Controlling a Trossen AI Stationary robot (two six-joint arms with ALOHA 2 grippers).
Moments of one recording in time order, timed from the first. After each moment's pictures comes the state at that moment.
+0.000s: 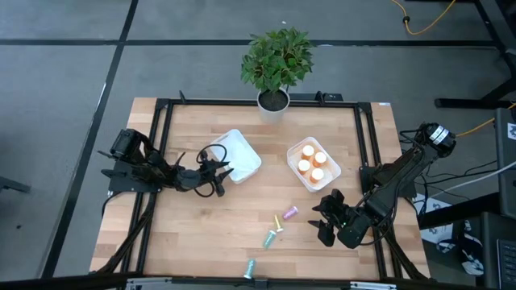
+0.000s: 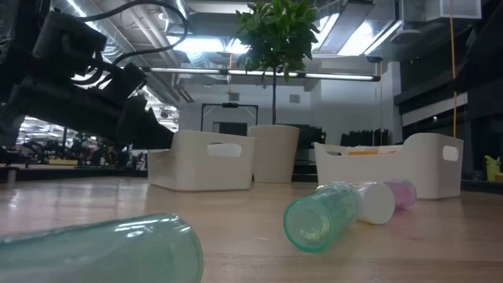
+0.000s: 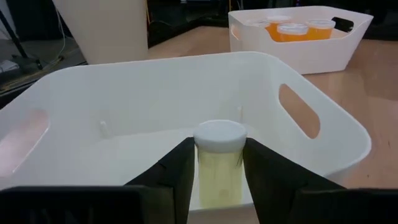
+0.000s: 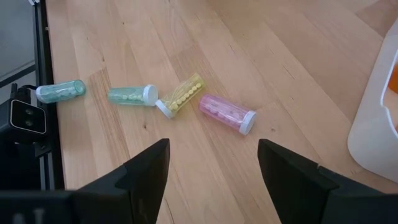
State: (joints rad) left arm -0.24 1.76 0.17 1.29 -0.75 -0.22; right arm 0.82 1.37 0.84 -0.51 0.61 1.17
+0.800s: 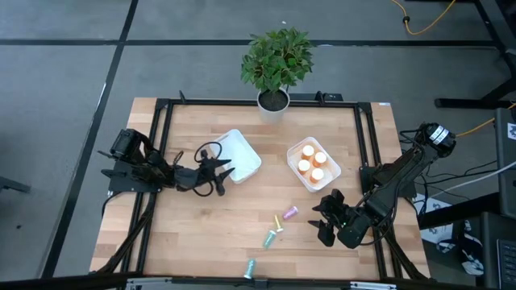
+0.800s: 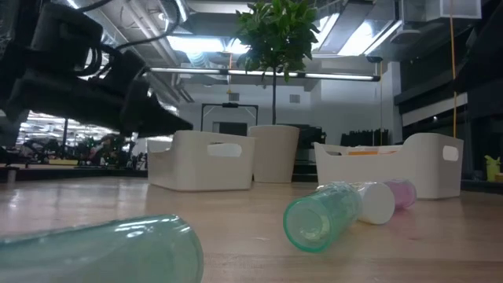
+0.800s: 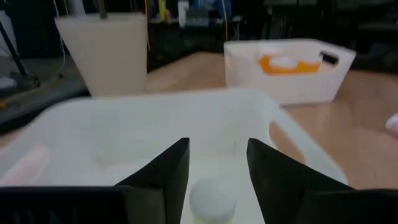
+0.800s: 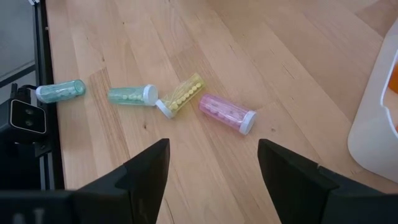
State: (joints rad) left arm -0.24 1.76 0.17 1.42 -0.75 -0.15; right arm 0.82 1.37 0.84 -0.51 0.61 1.17
